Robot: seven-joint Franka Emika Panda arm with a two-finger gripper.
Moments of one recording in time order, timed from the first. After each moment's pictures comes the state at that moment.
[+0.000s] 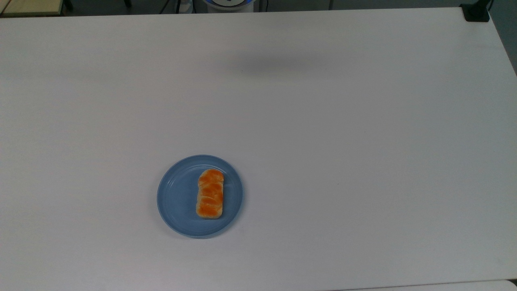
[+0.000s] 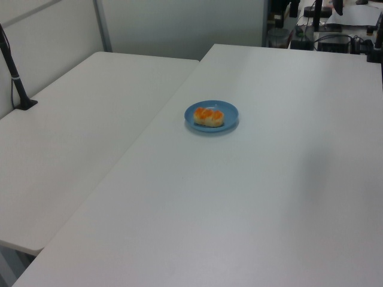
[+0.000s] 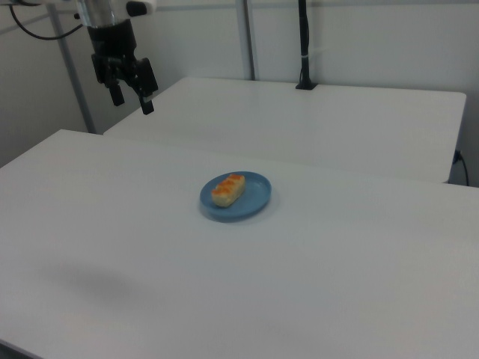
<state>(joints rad) -0.11 0.06 0.15 -1.36 -0.04 1.44 0.21</state>
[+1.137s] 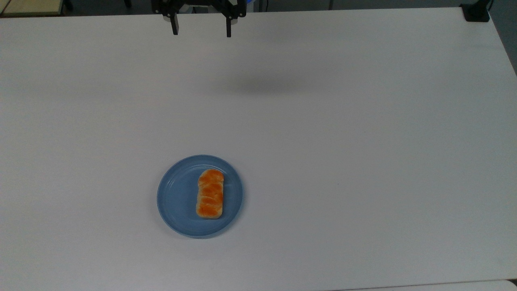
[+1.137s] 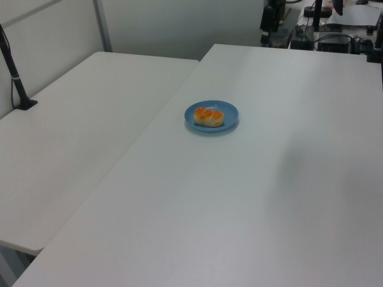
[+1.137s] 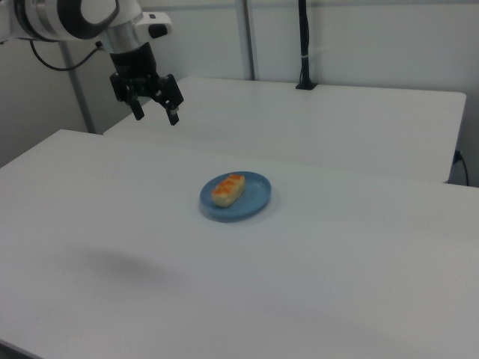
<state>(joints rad) -0.10 0.05 0.13 -1.54 -0.04 1.74 0.02</state>
